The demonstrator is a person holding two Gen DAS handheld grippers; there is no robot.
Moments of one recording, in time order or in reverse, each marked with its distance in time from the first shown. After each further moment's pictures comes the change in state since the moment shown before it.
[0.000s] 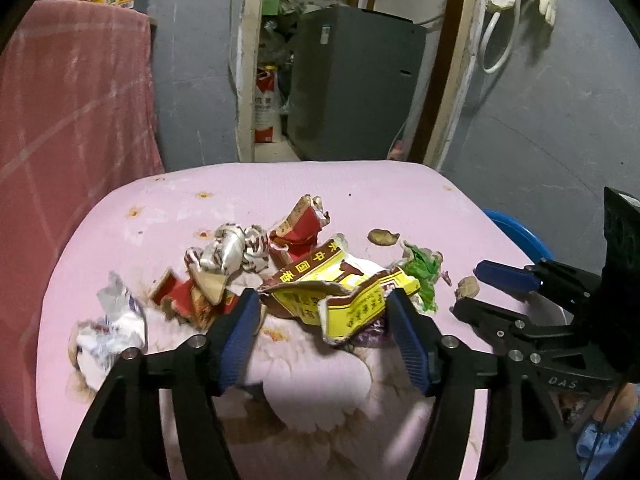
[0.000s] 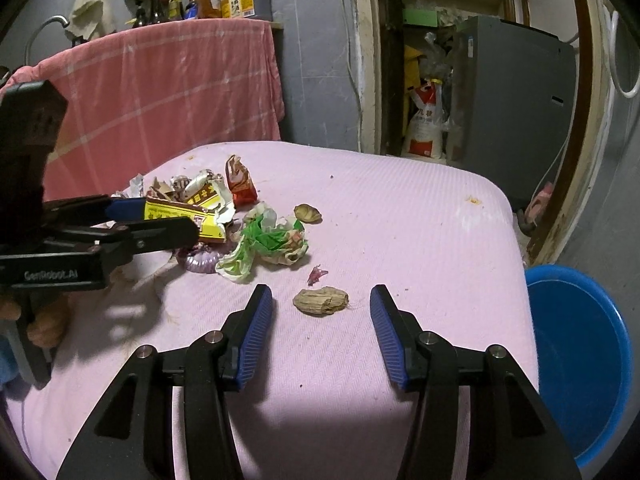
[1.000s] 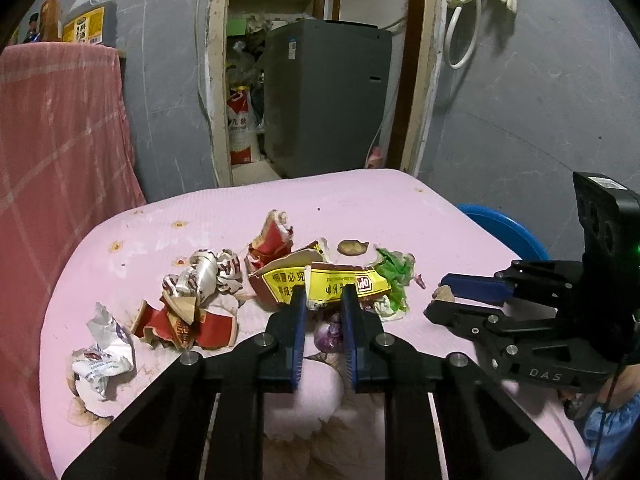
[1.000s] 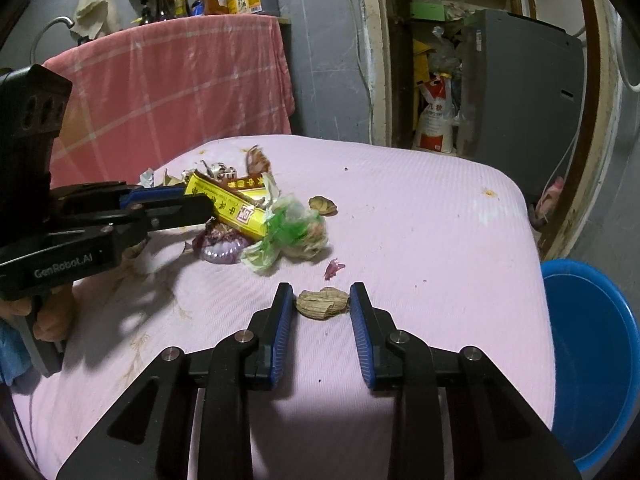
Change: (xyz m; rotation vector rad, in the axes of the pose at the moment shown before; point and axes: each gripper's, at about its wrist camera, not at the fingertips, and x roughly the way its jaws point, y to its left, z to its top) left arm -0.002 -0.021 -0.004 0.107 -0.052 -0.038; right arm 0.003 0.003 -0.002 0.002 0.015 0.041
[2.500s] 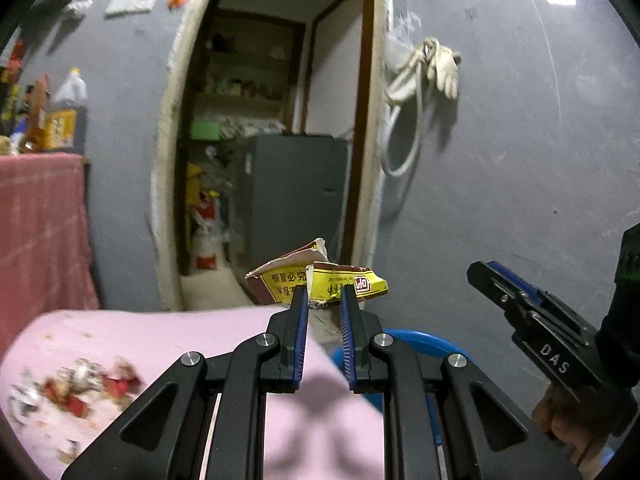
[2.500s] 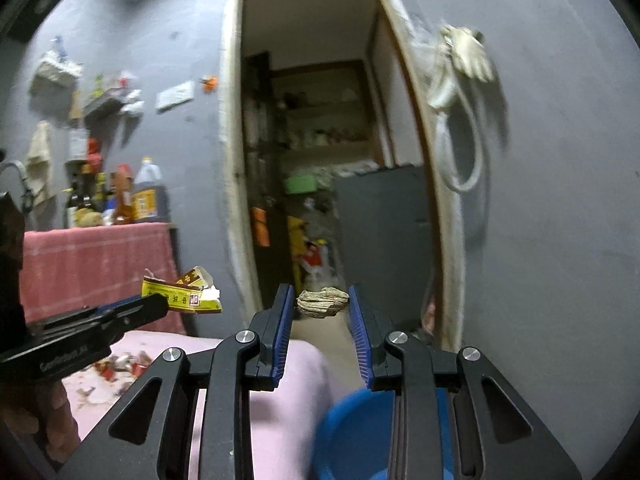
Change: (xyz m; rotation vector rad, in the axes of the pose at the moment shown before) left arm -0.024 -0.146 0.061 -0.001 -0.401 -0.080; right arm -0.165 -0.086 -0.019 0.197 -0.673 -0.382
